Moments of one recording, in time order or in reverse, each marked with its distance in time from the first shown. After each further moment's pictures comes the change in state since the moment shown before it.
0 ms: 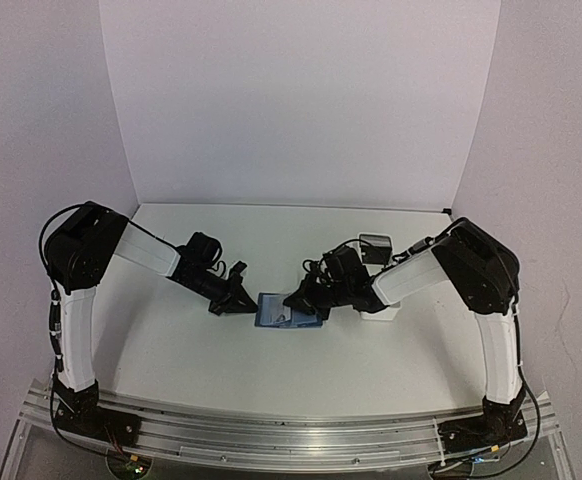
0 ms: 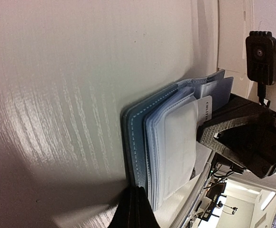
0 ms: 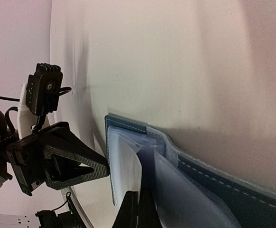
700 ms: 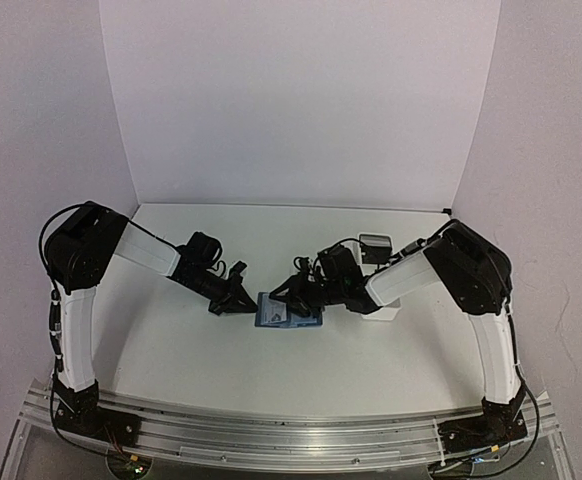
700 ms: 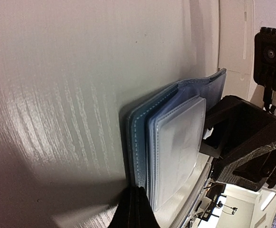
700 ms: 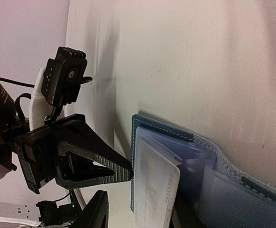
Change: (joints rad) left arm 0.000 0.001 0.006 -0.010 -0.001 0.002; right arm 0.014 0.066 0.050 0.101 -0.070 -0.023
